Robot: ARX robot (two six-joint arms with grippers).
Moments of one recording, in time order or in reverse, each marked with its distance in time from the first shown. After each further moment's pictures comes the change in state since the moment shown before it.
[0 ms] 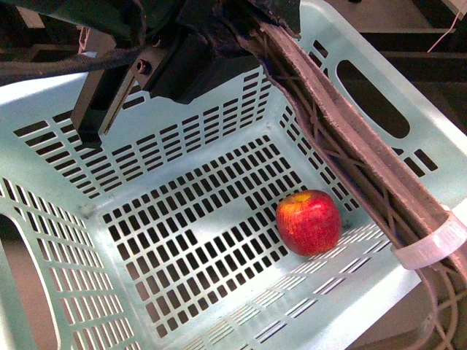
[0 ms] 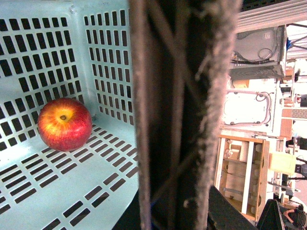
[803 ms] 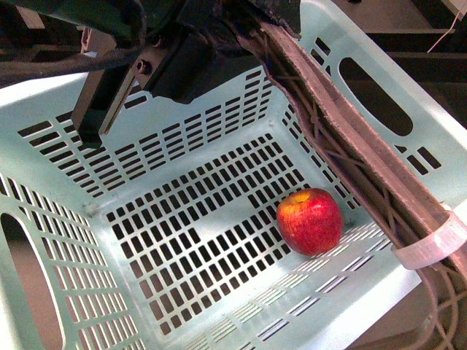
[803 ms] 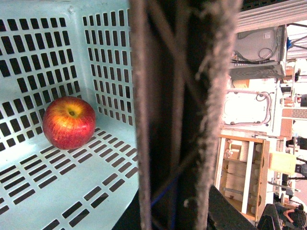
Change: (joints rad) left arm 0.000 0.000 0.000 0.000 0.000 0.000; right arm 0.000 -0.190 0.000 -0.195 0.000 -0.002
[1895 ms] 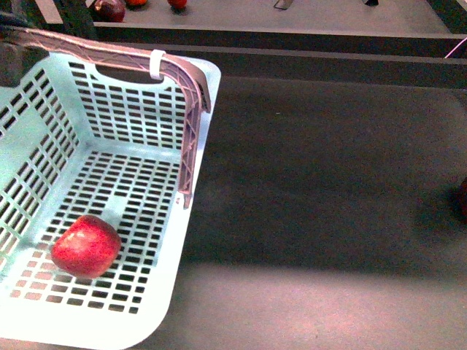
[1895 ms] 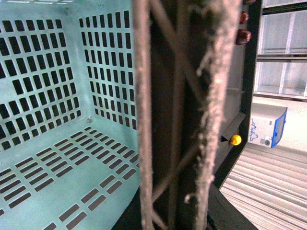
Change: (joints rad) left arm 0.429 0.119 -0.090 0.171 -0.364 -0.411; right arm 0.000 -0.002 0.000 0.000 -0.002 0.000
